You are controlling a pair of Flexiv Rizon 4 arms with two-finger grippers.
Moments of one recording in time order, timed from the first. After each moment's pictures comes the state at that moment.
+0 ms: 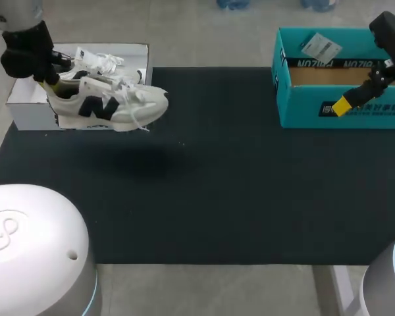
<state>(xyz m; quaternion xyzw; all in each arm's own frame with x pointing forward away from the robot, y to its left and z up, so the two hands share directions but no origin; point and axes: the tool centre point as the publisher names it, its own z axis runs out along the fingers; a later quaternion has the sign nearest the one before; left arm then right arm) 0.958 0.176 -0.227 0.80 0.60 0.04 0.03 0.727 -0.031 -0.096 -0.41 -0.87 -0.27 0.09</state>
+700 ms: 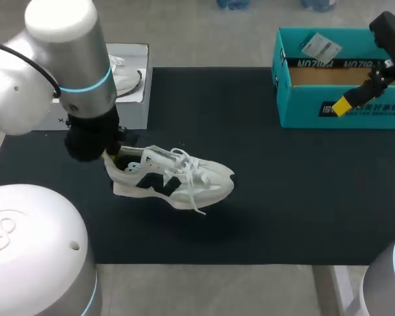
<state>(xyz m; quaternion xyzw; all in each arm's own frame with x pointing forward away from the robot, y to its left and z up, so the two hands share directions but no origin) 0.797 0.026 -0.276 0.81 0.58 0.08 0.05 0.726 -0.031 -0.096 -0.41 -0.87 -0.27 0.09</state>
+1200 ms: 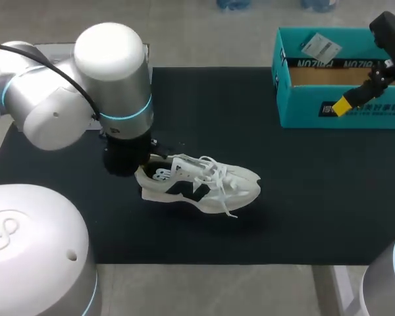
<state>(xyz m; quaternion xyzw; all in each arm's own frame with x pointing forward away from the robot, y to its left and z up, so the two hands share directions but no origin) 0.798 -0.031 -0.303 0.80 0.59 0.11 0.06 0.726 -0.031 -0.096 -0.41 -0.87 -0.27 0.09</state>
